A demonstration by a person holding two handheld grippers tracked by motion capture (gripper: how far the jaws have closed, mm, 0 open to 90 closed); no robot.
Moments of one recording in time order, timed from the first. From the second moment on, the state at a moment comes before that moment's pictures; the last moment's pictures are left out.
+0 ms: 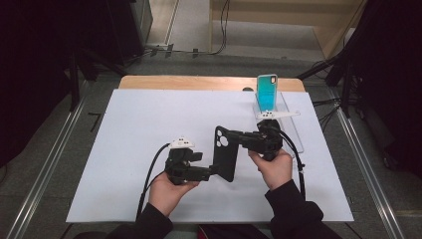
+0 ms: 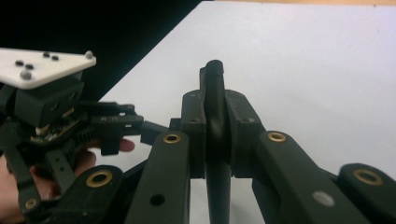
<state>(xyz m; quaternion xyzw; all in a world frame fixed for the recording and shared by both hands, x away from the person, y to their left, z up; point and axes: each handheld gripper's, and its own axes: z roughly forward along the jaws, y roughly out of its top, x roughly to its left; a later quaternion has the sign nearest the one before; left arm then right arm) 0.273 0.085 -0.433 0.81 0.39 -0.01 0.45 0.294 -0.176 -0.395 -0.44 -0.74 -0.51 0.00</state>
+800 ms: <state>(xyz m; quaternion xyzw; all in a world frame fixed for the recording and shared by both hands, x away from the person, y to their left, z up) 0.290 0.111 -0.414 0.82 0.33 -0.03 0.46 0.290 -0.181 -0.387 -0.31 -0.78 -0.54 0.01</state>
